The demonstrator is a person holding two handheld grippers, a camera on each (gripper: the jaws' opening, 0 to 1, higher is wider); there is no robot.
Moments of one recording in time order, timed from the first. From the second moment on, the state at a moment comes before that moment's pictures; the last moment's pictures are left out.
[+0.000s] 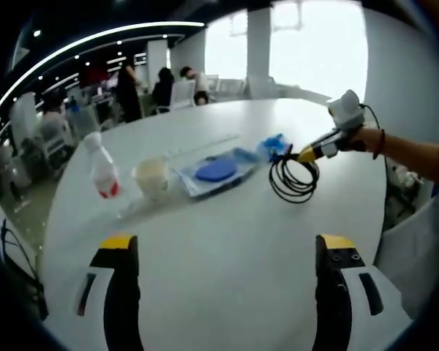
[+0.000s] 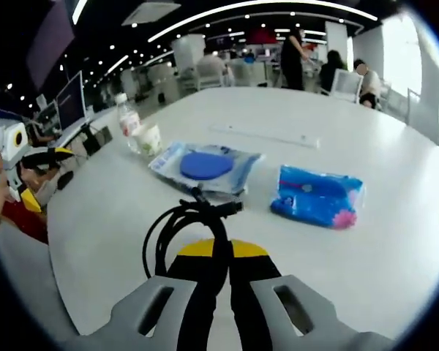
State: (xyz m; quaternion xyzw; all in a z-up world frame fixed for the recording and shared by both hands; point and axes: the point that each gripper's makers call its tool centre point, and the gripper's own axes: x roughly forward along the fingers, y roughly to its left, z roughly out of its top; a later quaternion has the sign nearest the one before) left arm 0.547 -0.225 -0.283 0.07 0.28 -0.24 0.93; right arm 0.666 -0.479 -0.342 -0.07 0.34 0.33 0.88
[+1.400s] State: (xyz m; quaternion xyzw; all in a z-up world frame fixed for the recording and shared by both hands) left arm 0.546 -0.216 -0.292 0.06 0.30 -0.22 0.93; right arm 0.708 -0.504 -0.388 -0.09 0.36 0.25 0.89
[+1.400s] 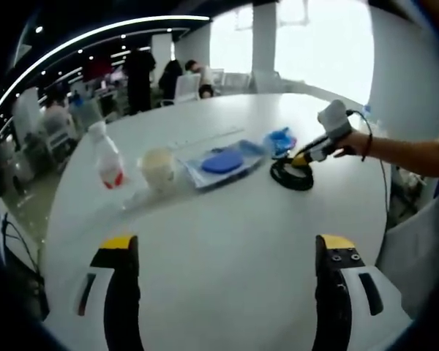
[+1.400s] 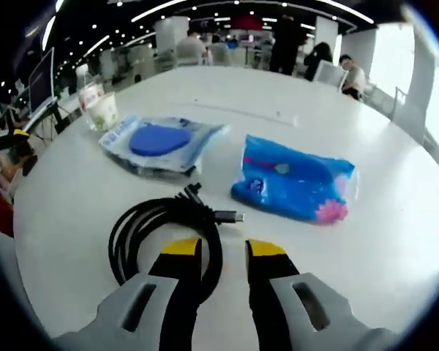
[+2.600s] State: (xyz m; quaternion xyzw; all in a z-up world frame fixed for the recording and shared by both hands) left arm 0.546 -0.206 -0.266 0.05 0.27 -0.21 0.94; right arm 0.609 -0.466 -0.257 0.00 0.25 0.32 0.91
